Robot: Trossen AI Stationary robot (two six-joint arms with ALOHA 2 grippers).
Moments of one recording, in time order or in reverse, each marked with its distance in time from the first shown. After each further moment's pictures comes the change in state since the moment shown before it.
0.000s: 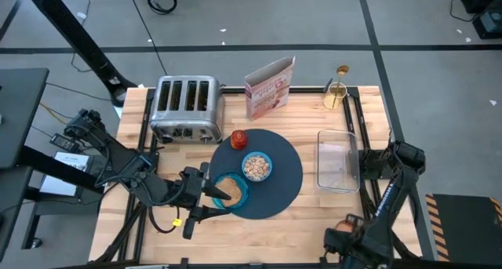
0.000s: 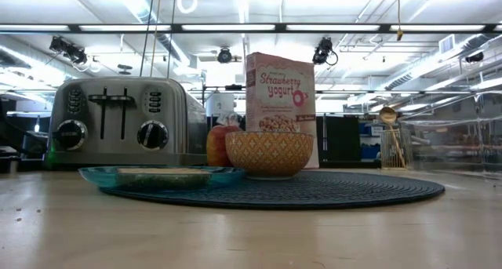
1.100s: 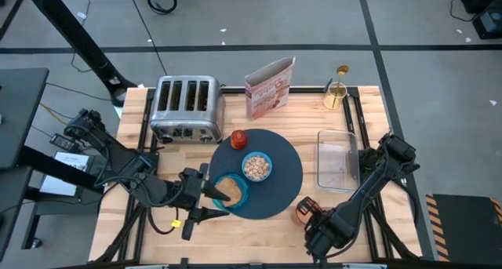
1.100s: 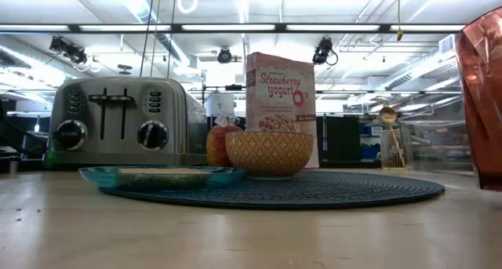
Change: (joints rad) left arm -0.010 0.000 0.000 0.002 0.000 0.001; right arm -0.227 0.001 -0.028 -0.047 0.242 -1.417
